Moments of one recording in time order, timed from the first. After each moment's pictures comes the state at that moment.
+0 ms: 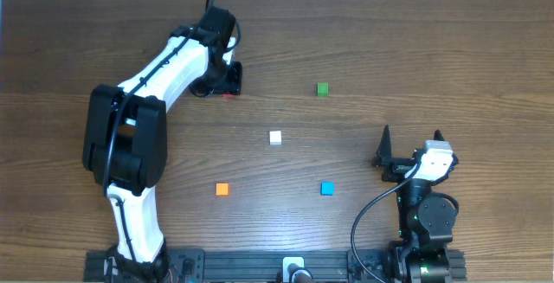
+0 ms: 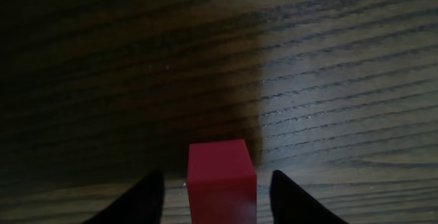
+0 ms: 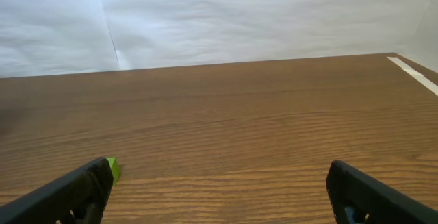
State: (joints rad) left arm -0.30 2.11 1.53 -0.85 0.04 -0.23; right arm 0.04 0.02 0.01 -0.06 0.13 0.05
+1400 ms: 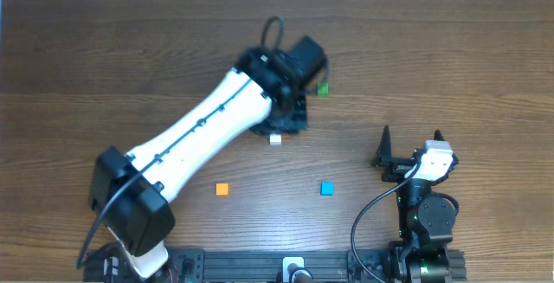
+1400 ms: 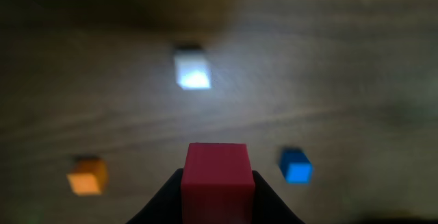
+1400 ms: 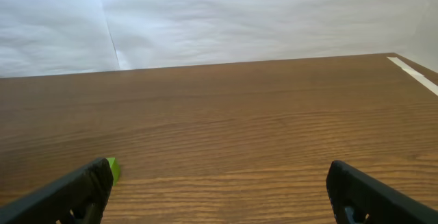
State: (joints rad) left arm -0.78 1.88 1.70 -1.30 0.03 -0.80; right arm 0.04 0.02 0.01 -0.06 0.13 0.05
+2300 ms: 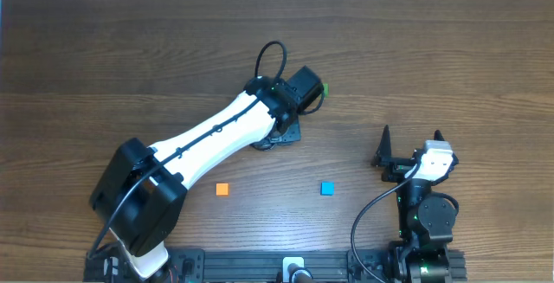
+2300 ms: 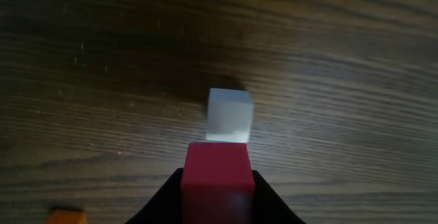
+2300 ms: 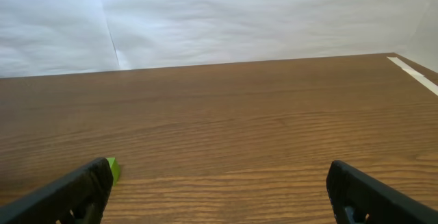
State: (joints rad) left arm -0.79 1.88 1.40 -1.00 -0.11 -0.90; right arm 0.04 0.02 0.01 -0.06 0.13 0.05
